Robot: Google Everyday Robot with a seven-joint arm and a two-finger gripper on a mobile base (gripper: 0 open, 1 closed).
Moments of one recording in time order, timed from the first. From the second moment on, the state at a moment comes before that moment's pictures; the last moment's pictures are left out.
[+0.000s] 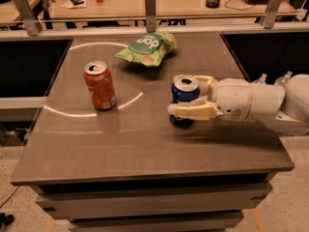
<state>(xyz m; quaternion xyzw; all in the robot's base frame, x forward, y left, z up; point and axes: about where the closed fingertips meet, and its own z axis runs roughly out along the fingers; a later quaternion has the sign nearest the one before) 0.498 -0.067 0.892 -0.47 0.55 0.41 0.55</state>
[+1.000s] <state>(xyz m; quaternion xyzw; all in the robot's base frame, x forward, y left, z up) 0.504 -0.051 0.928 -0.46 0.56 0.42 0.54</state>
